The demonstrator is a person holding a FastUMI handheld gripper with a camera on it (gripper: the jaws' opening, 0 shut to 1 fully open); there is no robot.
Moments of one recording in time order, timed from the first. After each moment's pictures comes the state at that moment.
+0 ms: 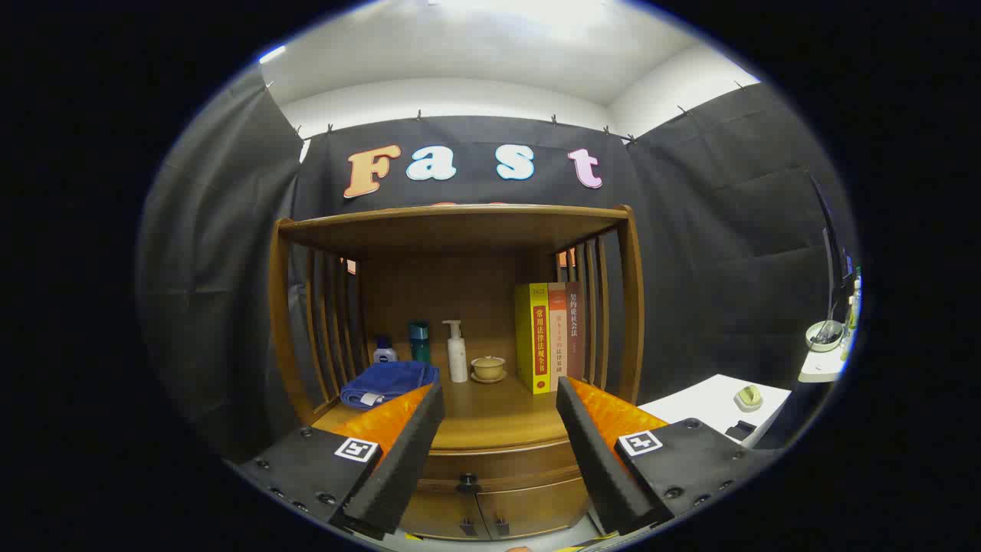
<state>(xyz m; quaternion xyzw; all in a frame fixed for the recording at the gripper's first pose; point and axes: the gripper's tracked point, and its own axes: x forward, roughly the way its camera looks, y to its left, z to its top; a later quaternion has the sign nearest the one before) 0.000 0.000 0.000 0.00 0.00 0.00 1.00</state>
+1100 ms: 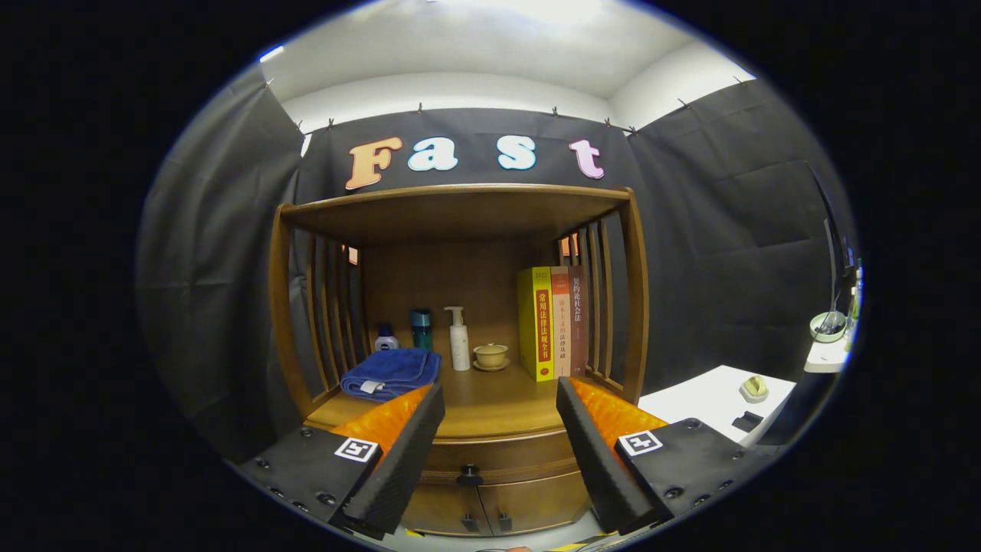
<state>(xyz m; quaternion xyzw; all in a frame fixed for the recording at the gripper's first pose) -0.001 0.006 -0.036 0.00 0.02 0.01 1.00</state>
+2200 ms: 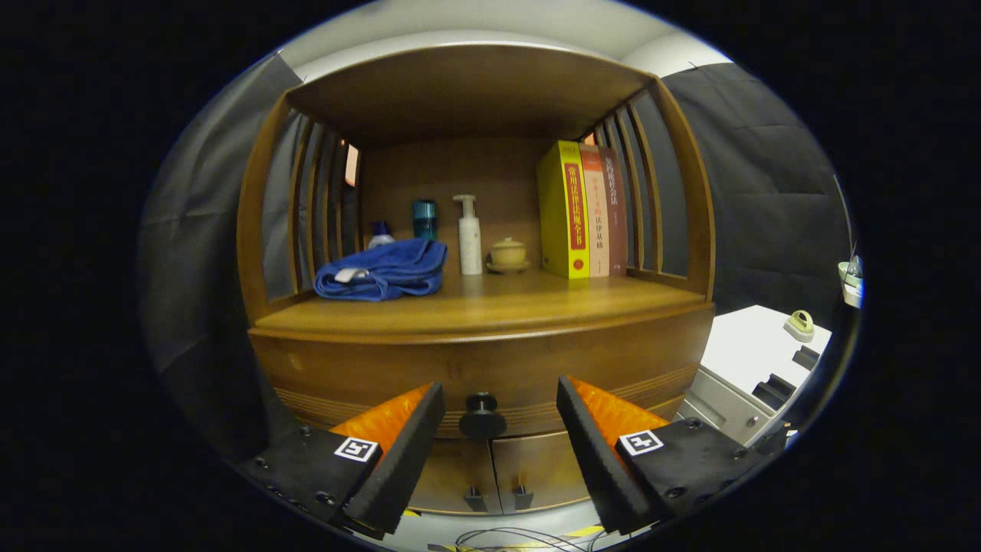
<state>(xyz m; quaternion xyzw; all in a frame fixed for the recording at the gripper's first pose) 0.045 0.038 -0.282 0.00 0.13 0.03 0.99</state>
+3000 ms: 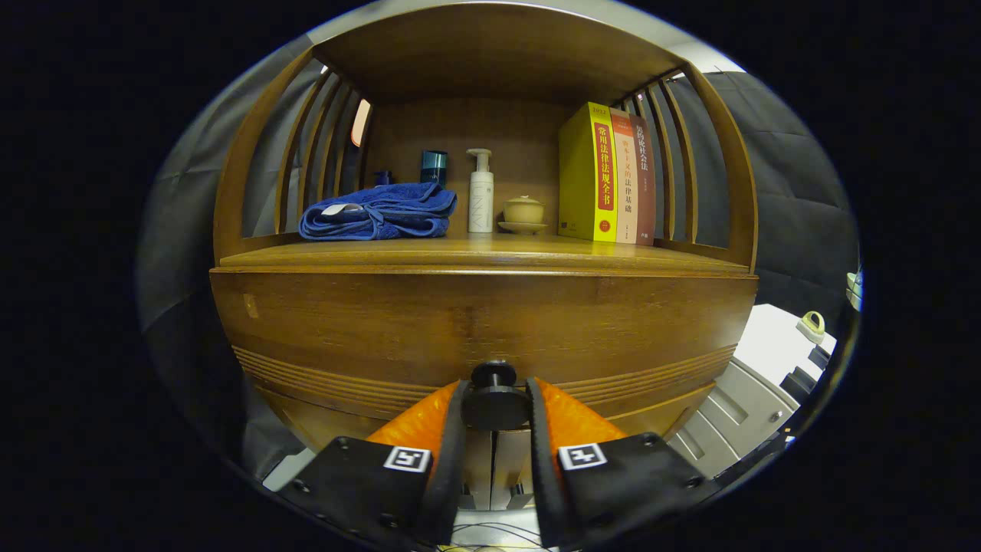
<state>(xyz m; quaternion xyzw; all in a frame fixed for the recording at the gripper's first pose) 0.066 0.051 -0.334 -0.03 0.15 0.03 0.99</state>
